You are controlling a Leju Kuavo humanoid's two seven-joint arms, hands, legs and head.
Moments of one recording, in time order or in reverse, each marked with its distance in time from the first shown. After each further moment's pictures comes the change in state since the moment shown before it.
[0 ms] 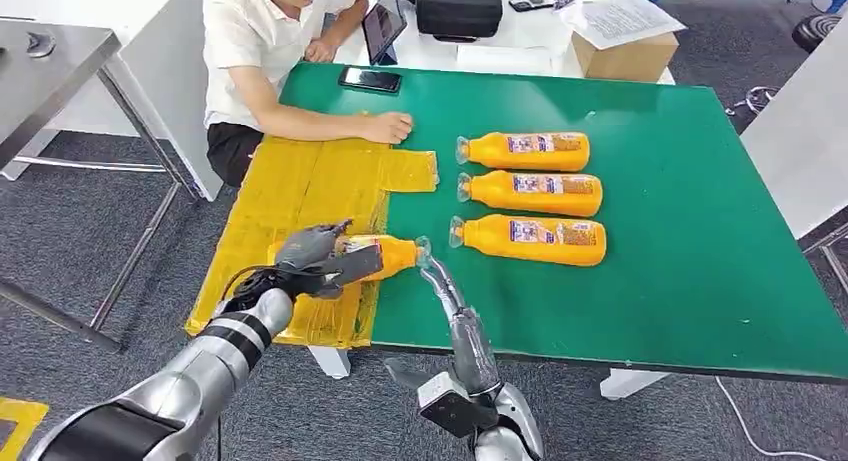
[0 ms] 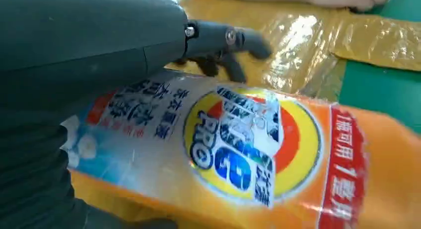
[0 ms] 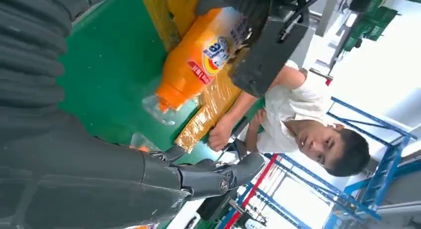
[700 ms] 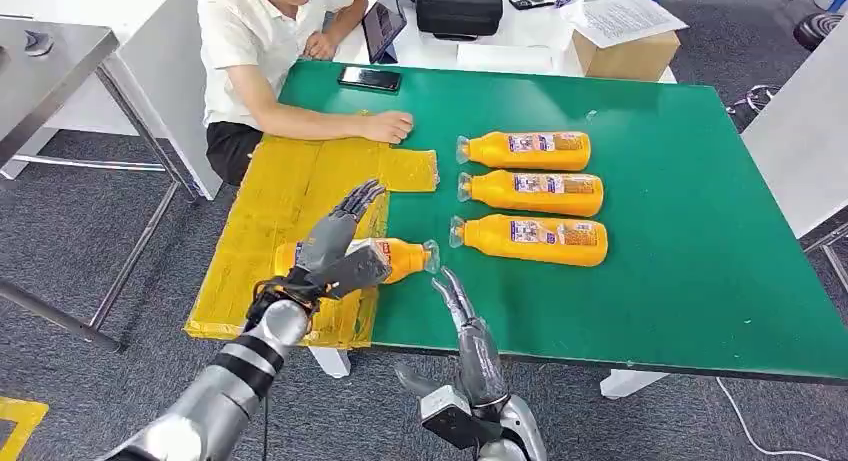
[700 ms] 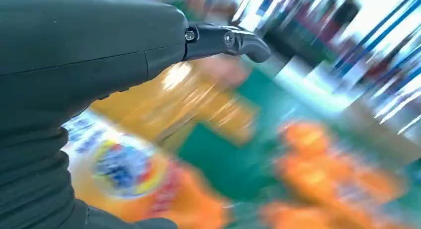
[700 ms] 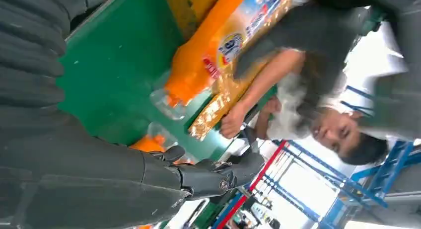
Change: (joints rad) left arm 0.233 -0.031 -0.099 -0.465 0.294 0.182 -0.252; right arm 0.039 -0.009 -0.016 0.015 0.040 -0.095 -0.017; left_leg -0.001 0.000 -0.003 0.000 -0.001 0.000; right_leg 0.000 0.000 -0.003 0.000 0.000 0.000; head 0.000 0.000
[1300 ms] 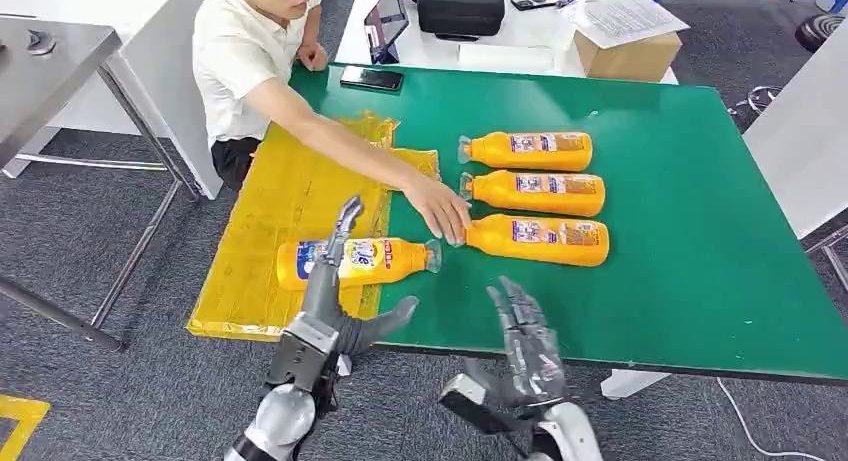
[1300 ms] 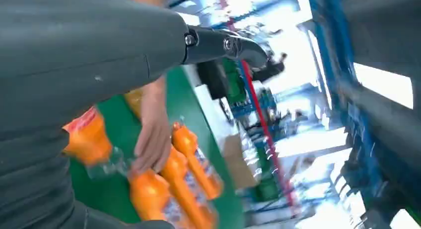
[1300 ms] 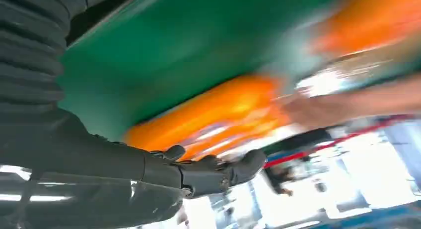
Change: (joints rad) left arm 0.365 -0.039 -0.121 -0.489 0.421 0.133 -0.120; right arm 0.025 -0.173 -0.135 0.010 0.497 -0.150 0.418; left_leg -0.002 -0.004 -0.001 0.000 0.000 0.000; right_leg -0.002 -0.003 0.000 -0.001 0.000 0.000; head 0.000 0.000
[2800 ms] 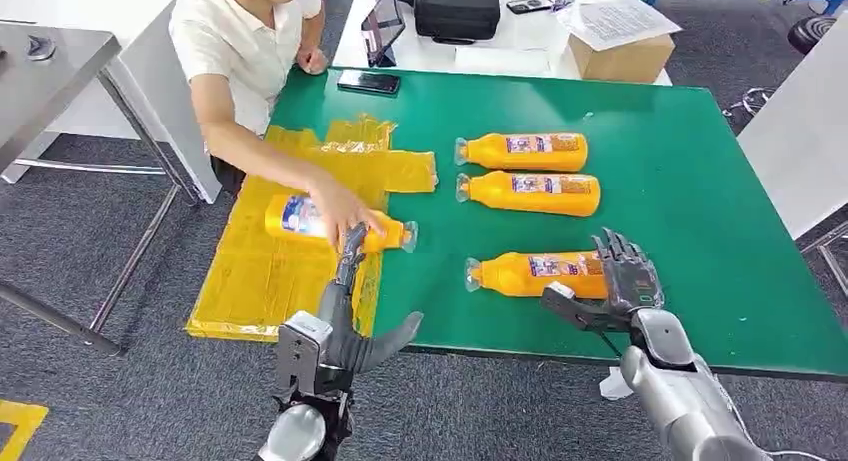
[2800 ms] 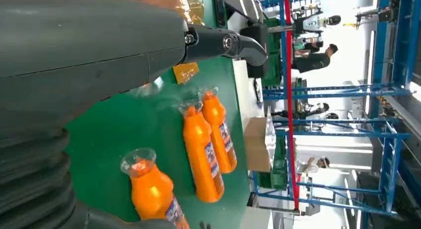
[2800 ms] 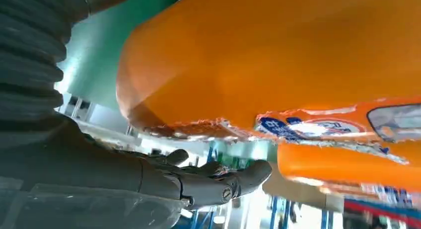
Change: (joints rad) left arm 0.037 -0.030 -0.030 0.060 0.148 -0.020 0.049; right arm -0.492 -0.179 -0.133 0.616 0.210 0.323 0.108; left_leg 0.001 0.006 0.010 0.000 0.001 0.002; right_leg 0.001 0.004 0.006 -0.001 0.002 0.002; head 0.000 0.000
